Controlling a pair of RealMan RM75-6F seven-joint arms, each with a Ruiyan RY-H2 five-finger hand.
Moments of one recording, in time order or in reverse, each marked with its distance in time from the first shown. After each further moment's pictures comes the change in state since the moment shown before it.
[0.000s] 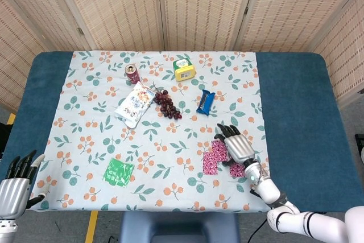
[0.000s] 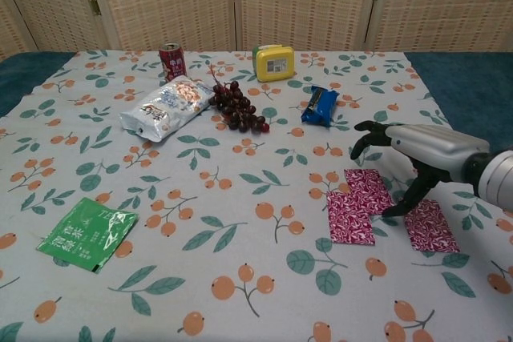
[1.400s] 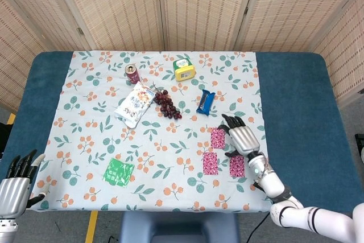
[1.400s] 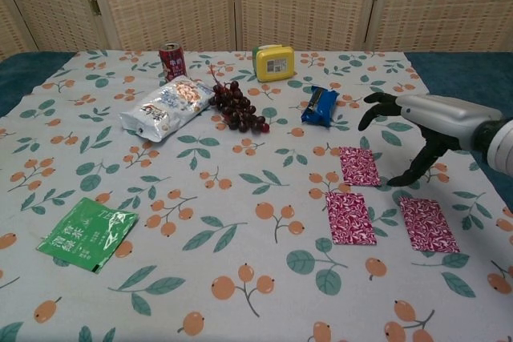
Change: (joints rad) left arm -0.003 0.004 -0.001 -0.009 0.001 -0.002 0.007; right arm 0.022 0.091 0.017 -0.092 0.058 0.036 0.005
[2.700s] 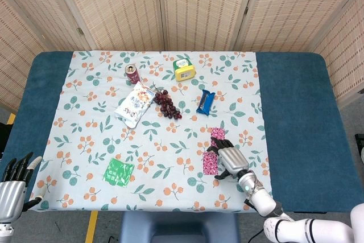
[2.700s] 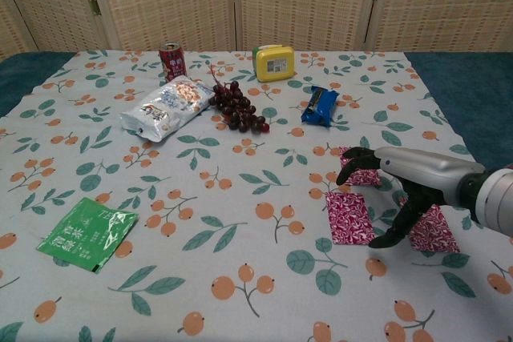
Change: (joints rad) left arm 0.021 0.004 0.011 0.022 0.014 0.027 -0.039; right arm 0.006 -0.028 -0.063 -0.206 0.211 -0.029 -0.144
